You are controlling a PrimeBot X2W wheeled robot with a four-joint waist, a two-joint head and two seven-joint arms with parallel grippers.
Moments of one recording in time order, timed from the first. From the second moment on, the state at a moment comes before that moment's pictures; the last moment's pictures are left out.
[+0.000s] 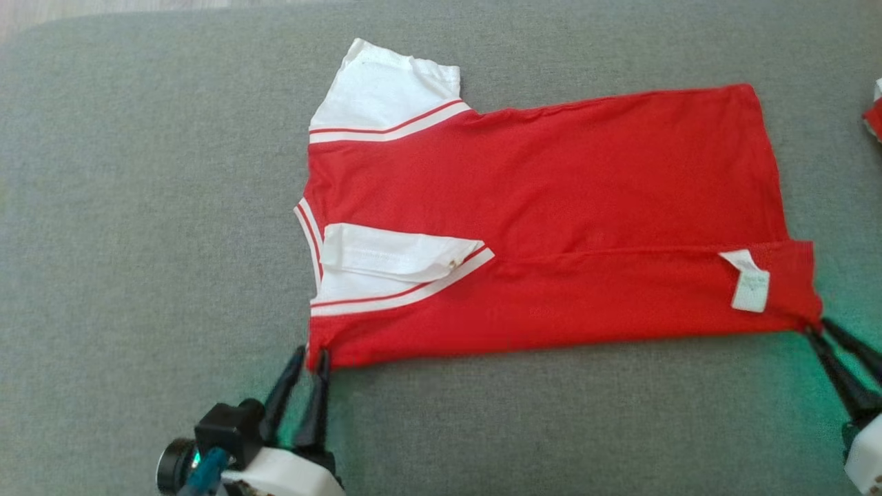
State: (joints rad) left arm -0.07 0.40 -0.71 0.06 -0.66 0.30 -0.17; right arm 0.11 -0.74 0.24 0.15 0.45 0.13 -0.03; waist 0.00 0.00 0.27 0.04
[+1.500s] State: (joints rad) left arm -1.17 0.54 -0.69 0.54 -0.74 -0.04 0.71; right arm -0.33 -0.64 0.38 0.21 0.29 0.13 -0.21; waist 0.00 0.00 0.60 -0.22
